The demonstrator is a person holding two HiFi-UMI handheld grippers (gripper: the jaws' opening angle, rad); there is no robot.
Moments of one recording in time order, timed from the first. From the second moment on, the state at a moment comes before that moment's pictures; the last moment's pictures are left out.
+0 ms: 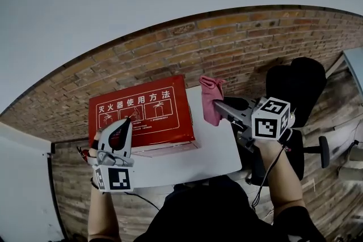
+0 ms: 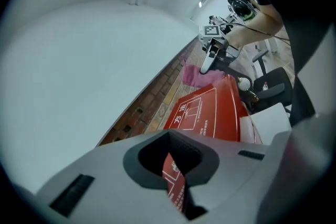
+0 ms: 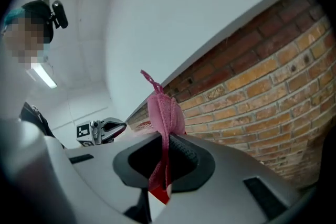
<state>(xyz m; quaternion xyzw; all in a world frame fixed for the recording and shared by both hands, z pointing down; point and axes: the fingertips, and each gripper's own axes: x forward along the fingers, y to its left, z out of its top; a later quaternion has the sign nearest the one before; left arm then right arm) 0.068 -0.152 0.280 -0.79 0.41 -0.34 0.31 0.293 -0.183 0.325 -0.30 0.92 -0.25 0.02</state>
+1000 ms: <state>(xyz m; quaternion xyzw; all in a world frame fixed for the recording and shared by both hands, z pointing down) 0.077 -0.172 0.313 -0.77 0.44 -0.39 0.24 0.283 -0.241 0.658 -0.26 0.83 -0.47 -0.12</state>
